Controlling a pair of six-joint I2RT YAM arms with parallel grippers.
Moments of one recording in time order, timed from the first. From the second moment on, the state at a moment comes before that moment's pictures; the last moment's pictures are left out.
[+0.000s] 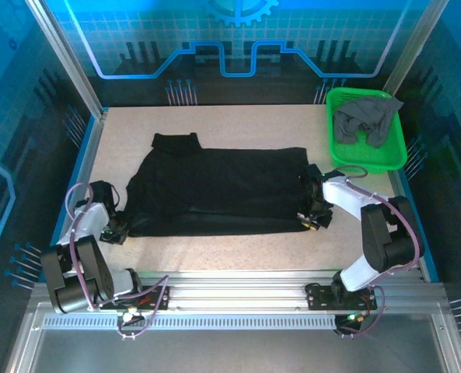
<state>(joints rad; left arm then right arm) 0.38 1.27 0.63 -0.79 -0.02 -1.06 0.26 1.57 0.89 -0.93 0.04 0.85</state>
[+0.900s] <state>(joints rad) -0.08 1.40 0.74 -0.59 0.19 -1.50 0.24 1.72 1.11 -0.80 -0.03 0.75</state>
